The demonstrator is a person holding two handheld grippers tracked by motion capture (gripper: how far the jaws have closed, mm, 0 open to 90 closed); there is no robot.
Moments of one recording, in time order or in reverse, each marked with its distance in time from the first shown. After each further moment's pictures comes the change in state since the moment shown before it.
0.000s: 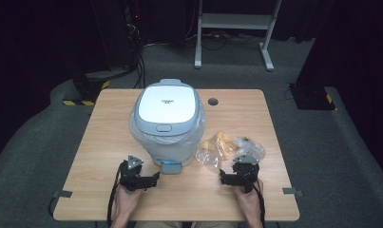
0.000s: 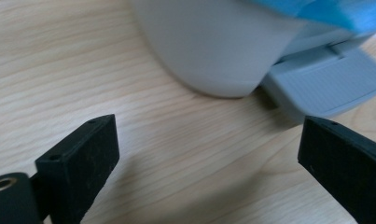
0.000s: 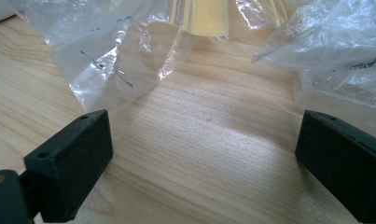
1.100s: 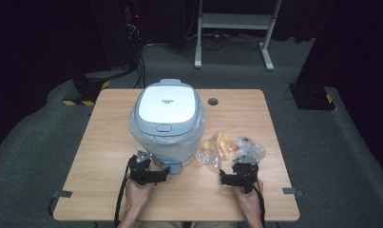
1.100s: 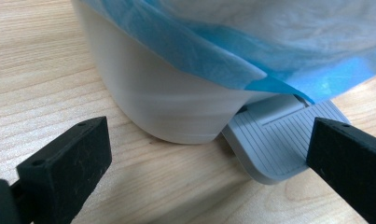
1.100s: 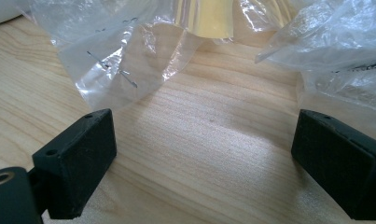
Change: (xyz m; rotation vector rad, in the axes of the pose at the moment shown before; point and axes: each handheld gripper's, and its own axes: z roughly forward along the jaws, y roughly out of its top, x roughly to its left) left arm -0.014 0.018 0.019 -0.020 -0.045 -0.040; right arm 0.001 -0.001 -0.001 -0.005 0.007 -0.006
